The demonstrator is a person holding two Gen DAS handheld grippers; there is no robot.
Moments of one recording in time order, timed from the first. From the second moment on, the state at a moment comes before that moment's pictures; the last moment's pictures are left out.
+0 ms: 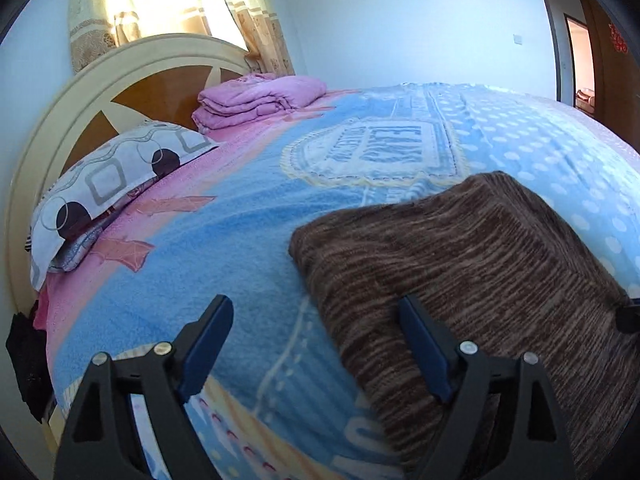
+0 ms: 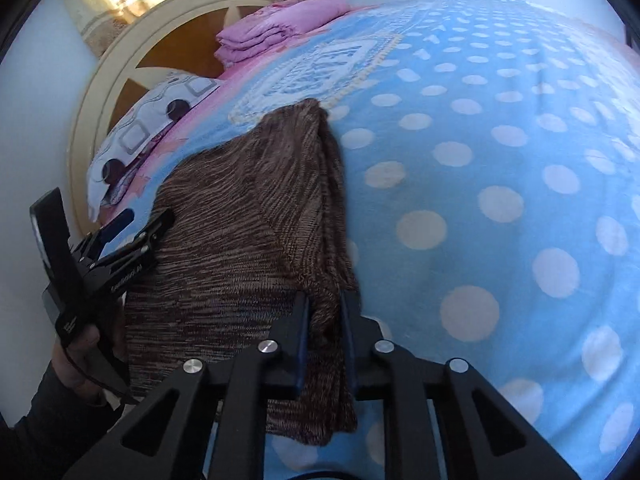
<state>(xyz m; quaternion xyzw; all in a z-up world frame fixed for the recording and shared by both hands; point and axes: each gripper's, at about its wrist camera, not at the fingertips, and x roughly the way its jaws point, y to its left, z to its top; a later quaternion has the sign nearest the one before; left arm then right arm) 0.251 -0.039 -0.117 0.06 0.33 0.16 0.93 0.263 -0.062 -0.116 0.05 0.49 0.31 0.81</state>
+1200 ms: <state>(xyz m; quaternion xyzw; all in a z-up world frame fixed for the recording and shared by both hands) 0.163 -0.063 -0.047 0.03 0.30 0.10 0.95 0.142 -0.073 -0.023 0.03 0.32 0.25 0.92</state>
